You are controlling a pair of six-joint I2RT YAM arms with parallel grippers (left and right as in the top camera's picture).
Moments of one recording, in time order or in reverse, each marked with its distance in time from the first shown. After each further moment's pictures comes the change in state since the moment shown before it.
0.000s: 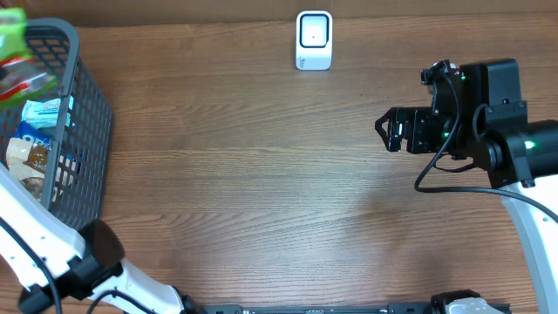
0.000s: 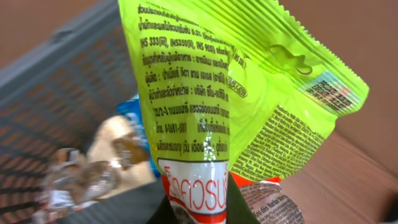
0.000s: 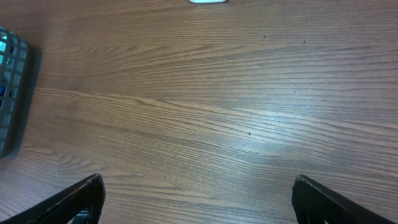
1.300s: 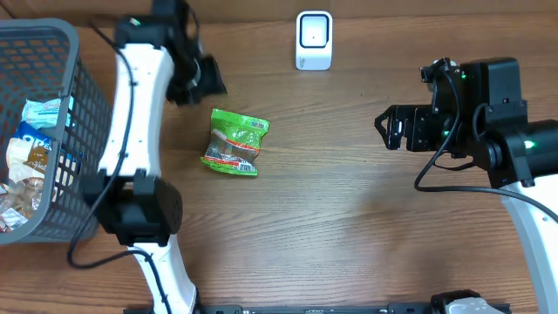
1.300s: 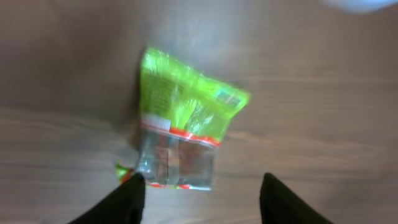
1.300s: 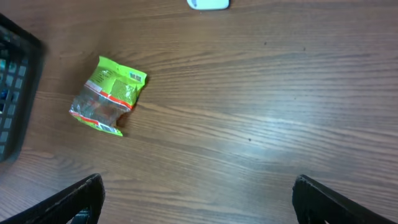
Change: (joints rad) left arm -0.616 0.189 -0.454 0.053 0.116 -0.111; right arm 0.000 0.002 0.000 0.021 -0.001 0.000
